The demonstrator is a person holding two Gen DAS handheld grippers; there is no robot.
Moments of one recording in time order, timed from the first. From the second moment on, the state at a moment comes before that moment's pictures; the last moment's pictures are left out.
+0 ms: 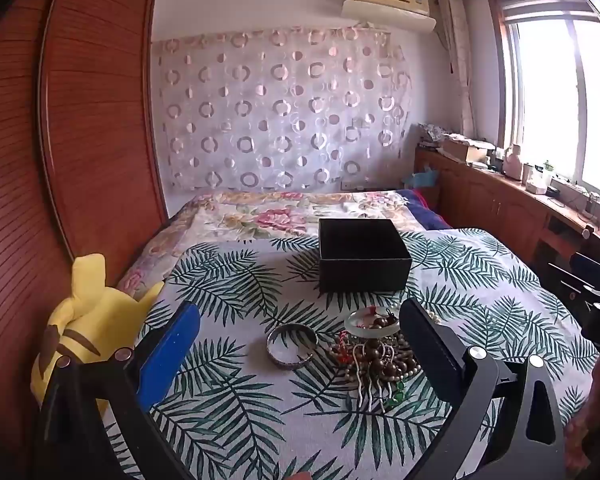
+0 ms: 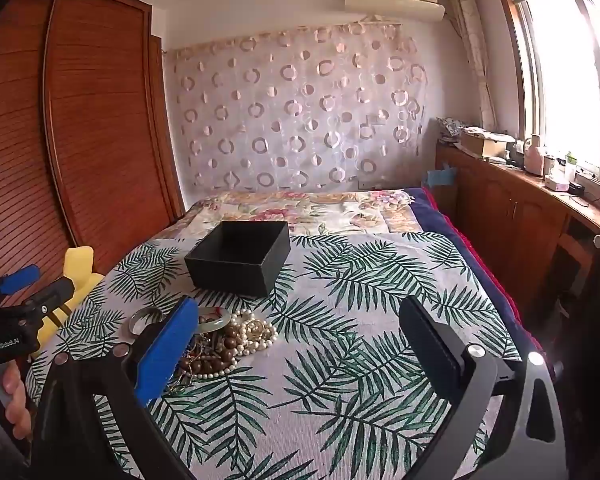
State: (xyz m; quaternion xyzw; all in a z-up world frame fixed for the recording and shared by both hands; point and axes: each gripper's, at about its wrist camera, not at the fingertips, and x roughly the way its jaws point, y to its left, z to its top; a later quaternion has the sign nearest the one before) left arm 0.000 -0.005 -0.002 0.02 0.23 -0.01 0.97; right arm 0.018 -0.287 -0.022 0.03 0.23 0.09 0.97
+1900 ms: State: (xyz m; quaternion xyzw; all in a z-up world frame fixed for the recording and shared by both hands) left arm -0.005 -0.003 0.015 0.02 0.22 -0.01 0.97; right arm 0.014 -0.282 -0.015 0.03 0.23 0.09 0.97
